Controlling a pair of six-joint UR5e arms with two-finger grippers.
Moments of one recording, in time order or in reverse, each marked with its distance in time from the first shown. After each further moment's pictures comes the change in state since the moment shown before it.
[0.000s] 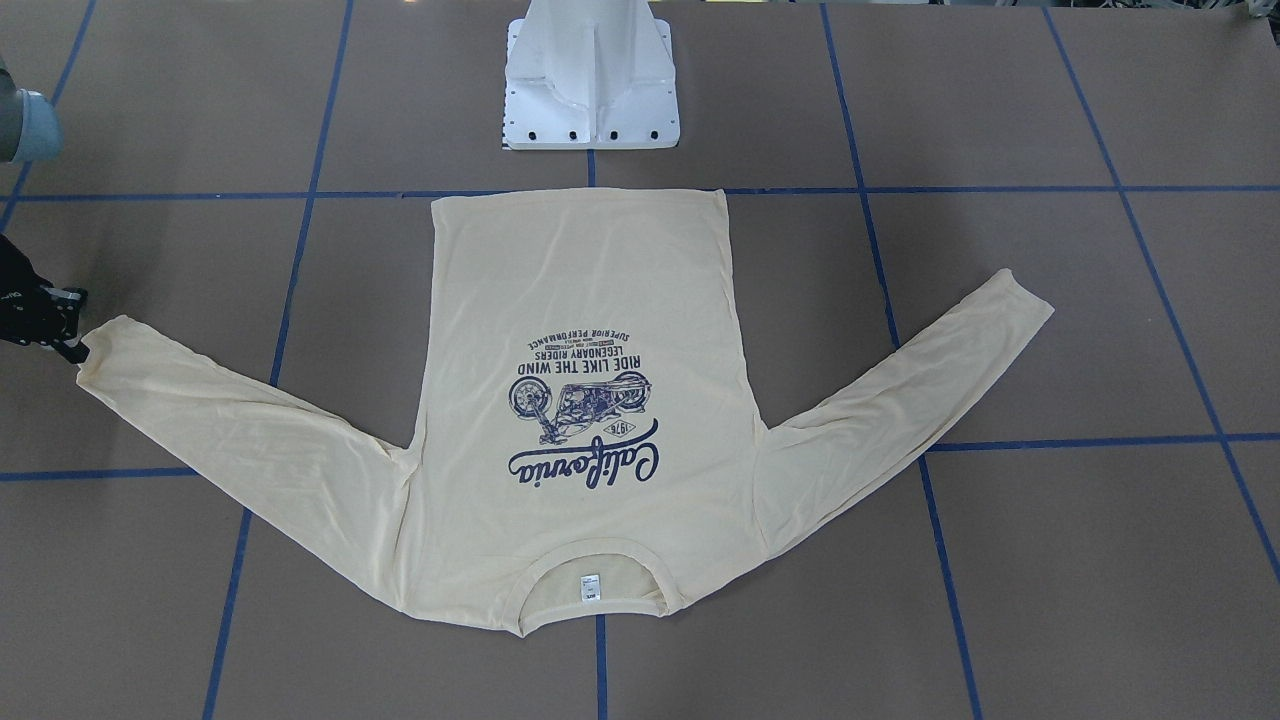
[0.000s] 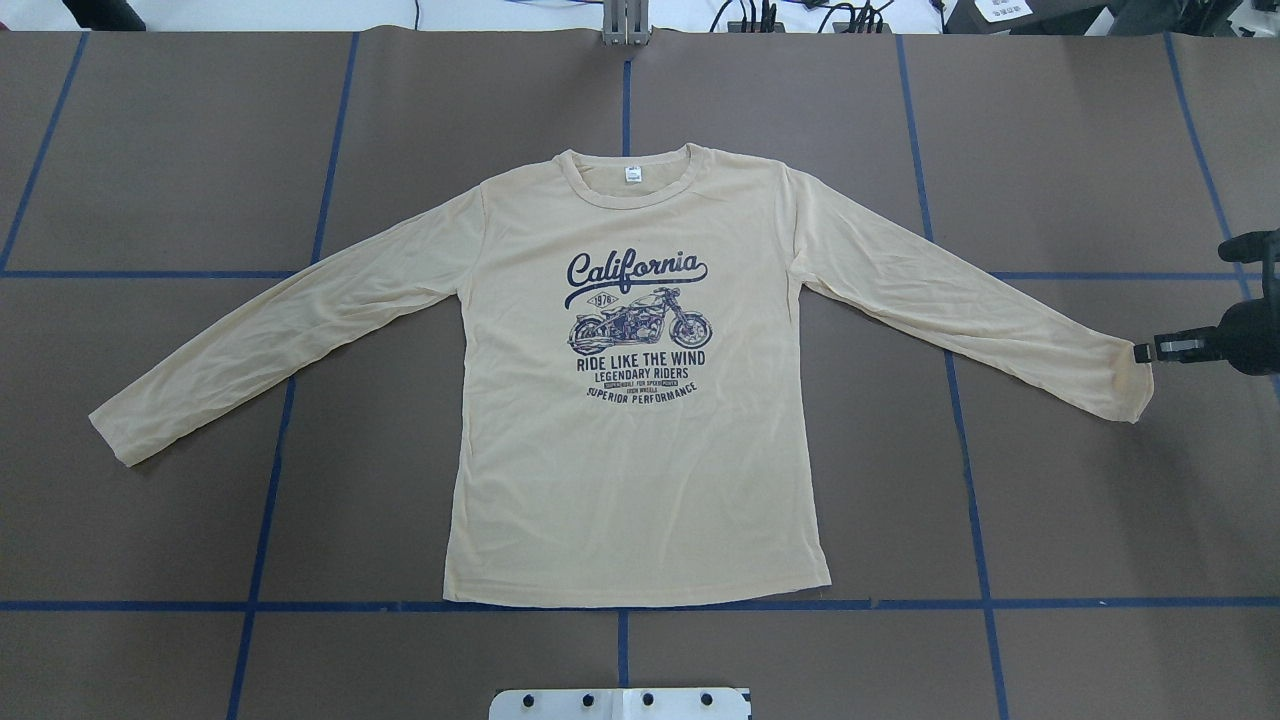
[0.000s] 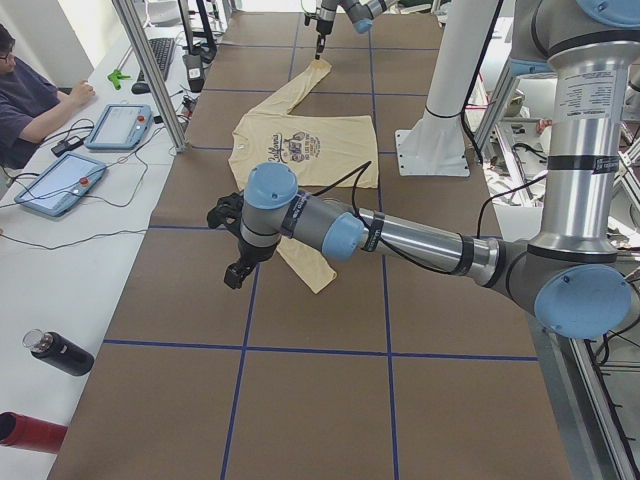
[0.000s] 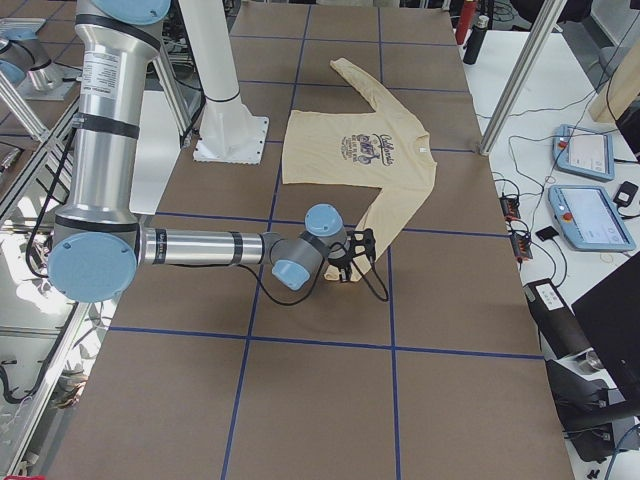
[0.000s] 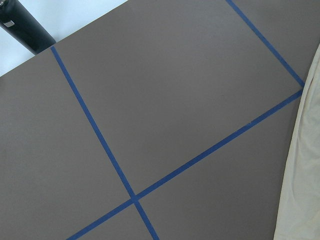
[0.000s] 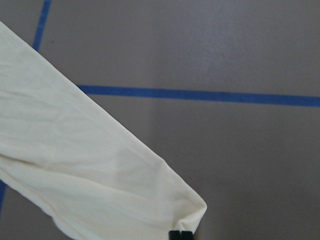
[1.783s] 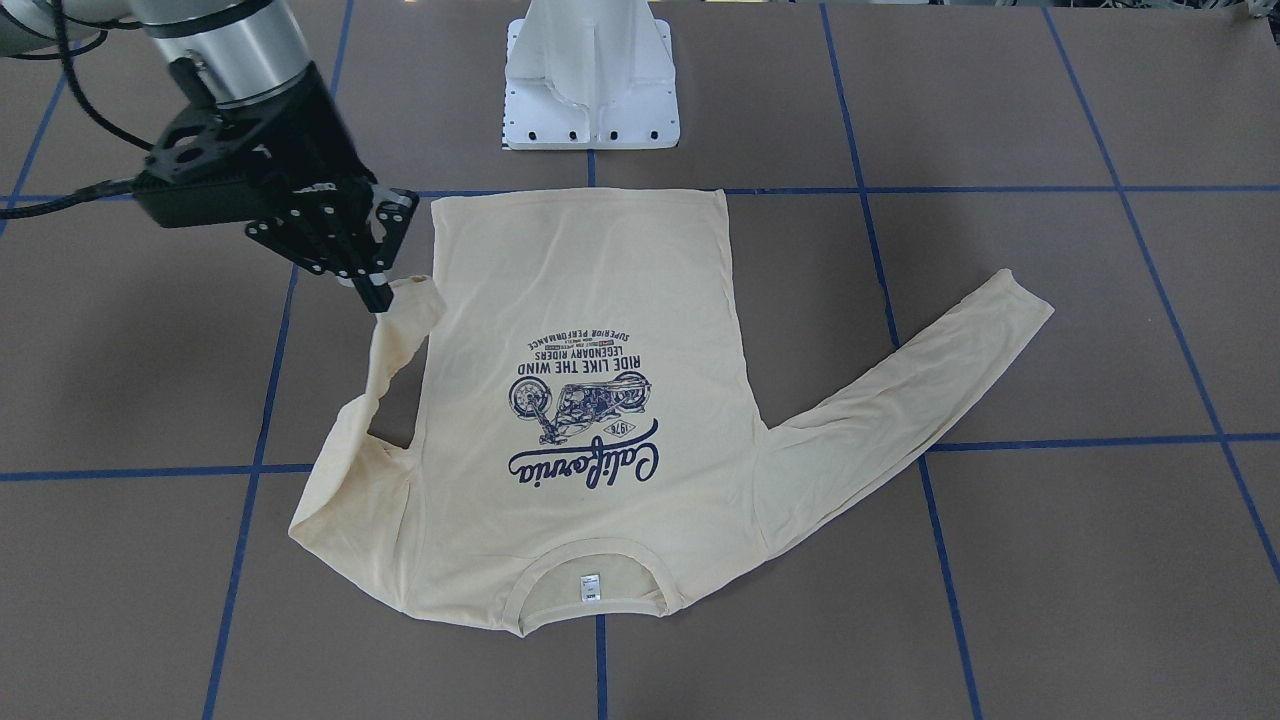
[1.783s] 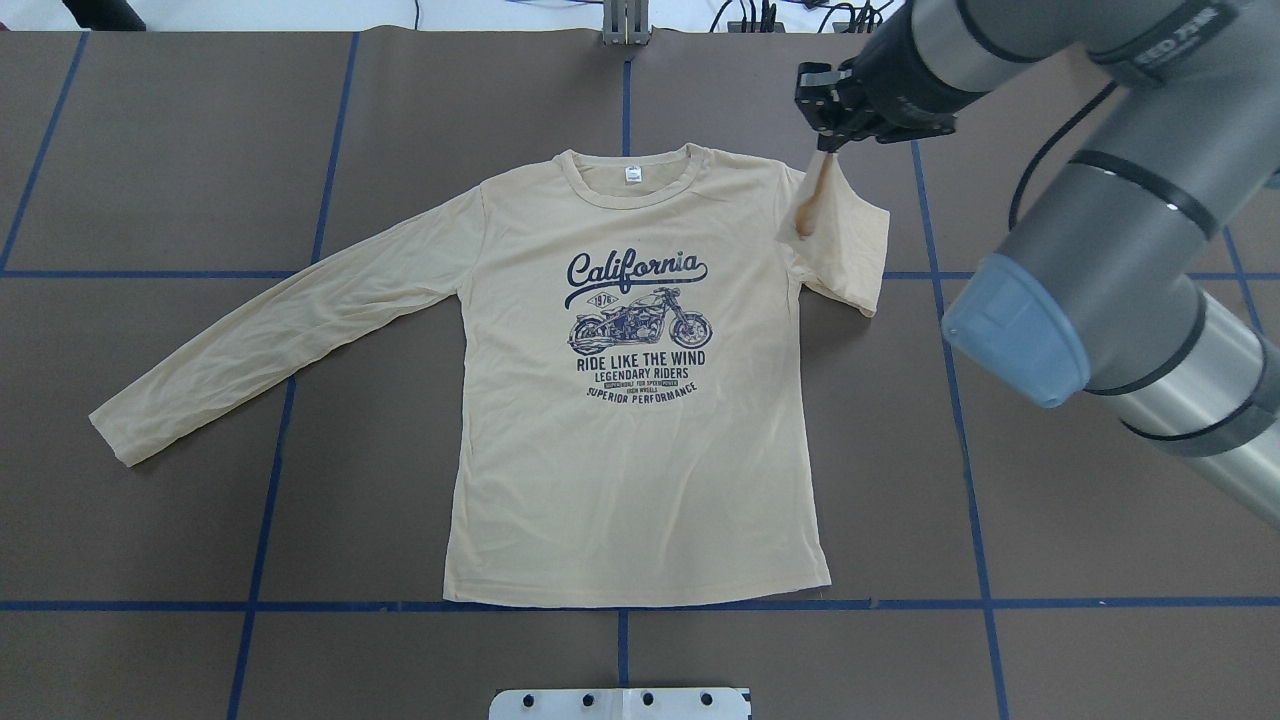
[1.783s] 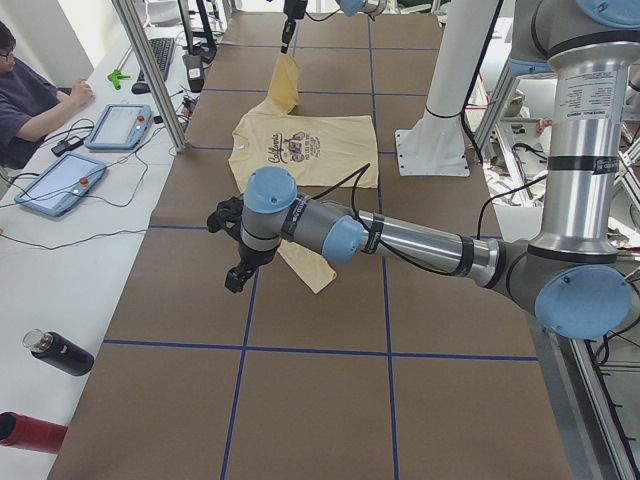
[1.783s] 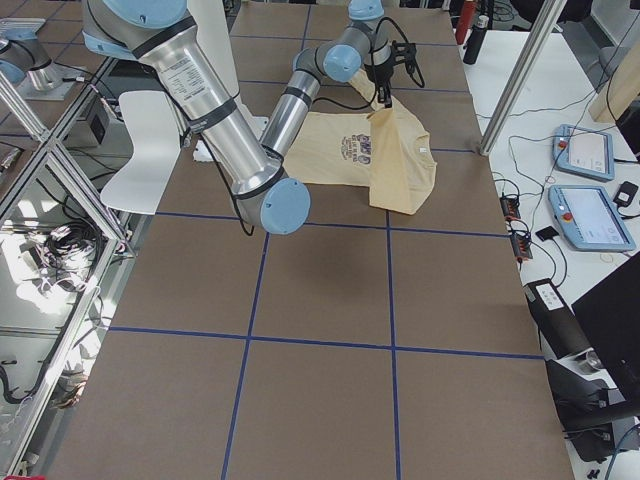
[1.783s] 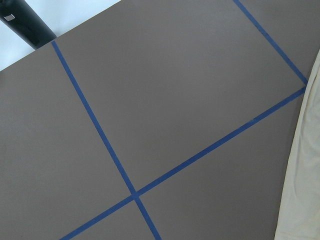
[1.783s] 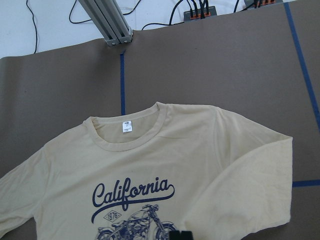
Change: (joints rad) left arm 0.000 0.002 0.010 0.002 0.001 -0.002; right arm -0.184 0.865 0.277 -1.014 -0.211 0.349
